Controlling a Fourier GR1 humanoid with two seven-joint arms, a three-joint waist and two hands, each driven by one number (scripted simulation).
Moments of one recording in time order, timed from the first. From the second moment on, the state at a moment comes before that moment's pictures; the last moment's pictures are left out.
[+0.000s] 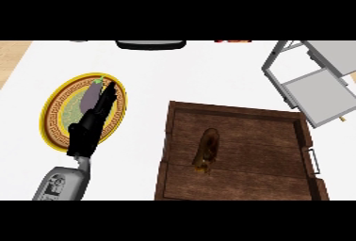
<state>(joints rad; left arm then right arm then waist) -0.19 0.17 -0.14 -1.44 -0.03 0.08 0.04 -0.15 -0.81 -0.62 -2.19 -0.15 0.26 0.56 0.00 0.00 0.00</state>
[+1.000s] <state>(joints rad) -0.20 0.15 -0.10 -1.44 -0.07 0.05 0.04 -0.54 -0.91 -0.36 -1.66 0.18 0.11 0.31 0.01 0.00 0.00</state>
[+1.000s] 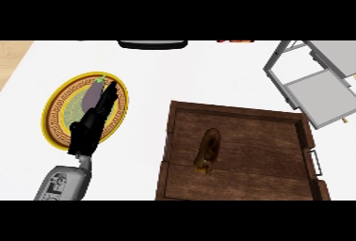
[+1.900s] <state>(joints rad) -0.19 0.13 -0.09 -1.45 -0.08 0.03 0.03 -0.78 -0.73 -0.33 -1.18 0.24 -0.07 -0.06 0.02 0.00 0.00</state>
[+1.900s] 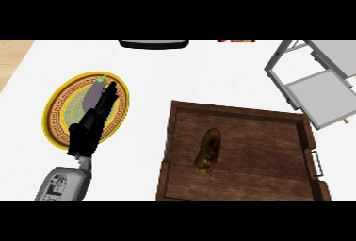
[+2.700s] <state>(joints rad) -0.19 0.11 -0.08 -1.42 -0.10 0.02 0.02 -0.88 -0.81 -0.35 -0.80 0.37 -0.21 -0.15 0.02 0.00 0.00</state>
